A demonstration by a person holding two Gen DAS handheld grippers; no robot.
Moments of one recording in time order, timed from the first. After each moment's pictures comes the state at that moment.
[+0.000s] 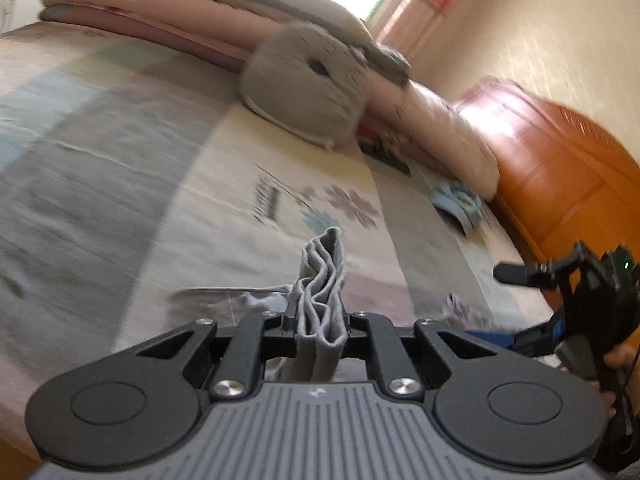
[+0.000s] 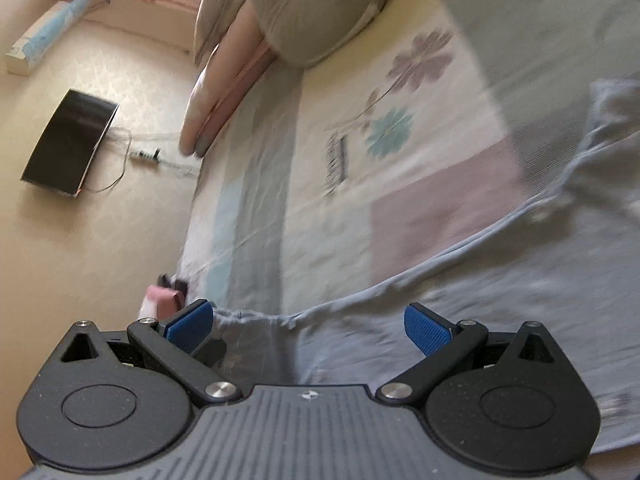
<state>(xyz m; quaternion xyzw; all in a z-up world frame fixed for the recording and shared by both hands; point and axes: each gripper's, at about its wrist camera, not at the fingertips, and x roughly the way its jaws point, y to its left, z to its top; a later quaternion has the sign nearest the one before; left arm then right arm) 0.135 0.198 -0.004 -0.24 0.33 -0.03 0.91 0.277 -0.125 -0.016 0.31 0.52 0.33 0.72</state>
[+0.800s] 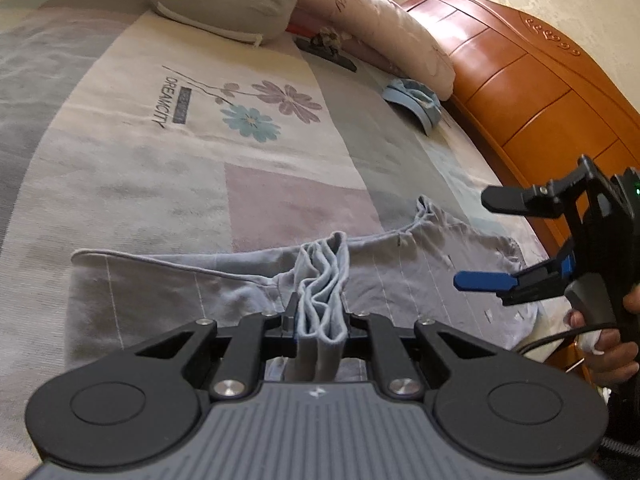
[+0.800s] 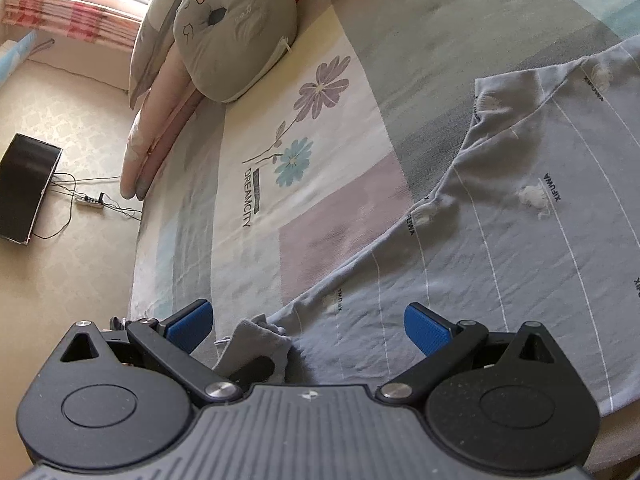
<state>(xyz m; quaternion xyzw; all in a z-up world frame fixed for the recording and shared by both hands) 0.185 0.152 -0.058 -0.21 0.42 -0.15 0.87 0.274 -0.154 -0.040 0.32 0.53 0.24 0.74</state>
